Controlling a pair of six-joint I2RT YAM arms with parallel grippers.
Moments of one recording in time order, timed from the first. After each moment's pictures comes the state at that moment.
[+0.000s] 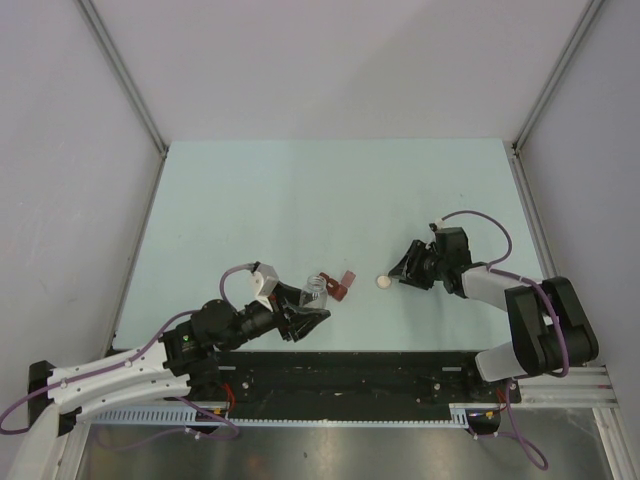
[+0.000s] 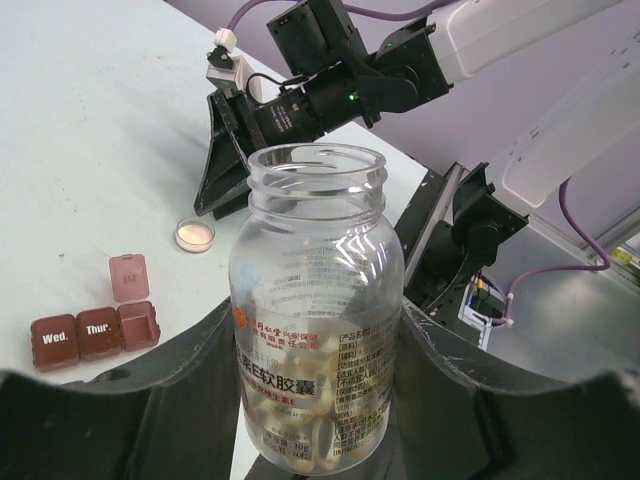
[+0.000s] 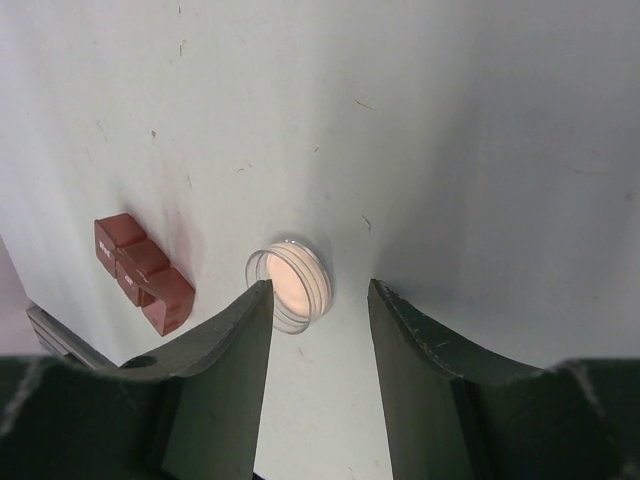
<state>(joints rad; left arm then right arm) -1.18 0.51 0.36 0.17 -0.09 -0.38 0.24 1.44 0.52 0.08 -0.38 0.68</state>
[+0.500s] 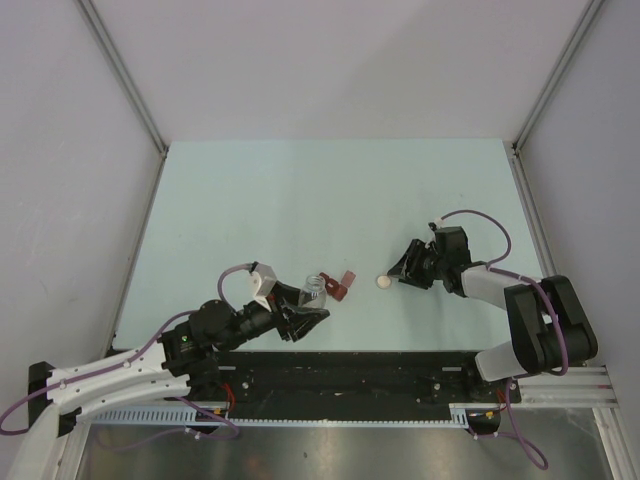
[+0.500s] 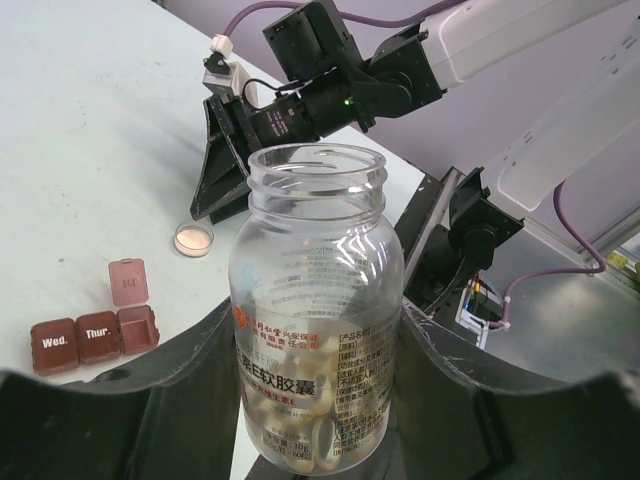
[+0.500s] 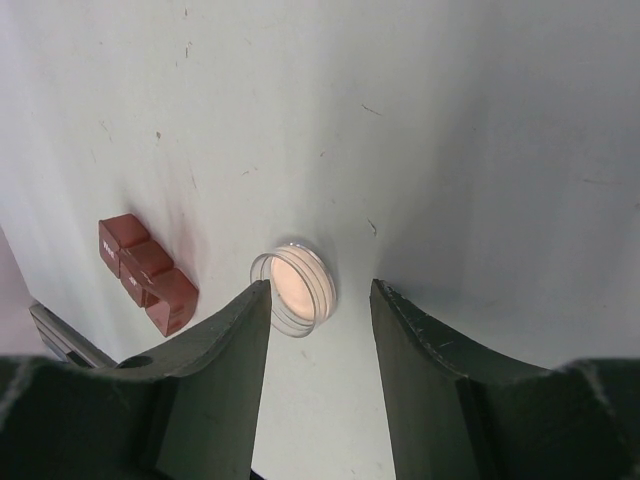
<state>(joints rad) -1.18 0.50 0.36 0.17 -0.09 -0.38 0.24 1.45 0.53 0.09 -0.38 0.68</state>
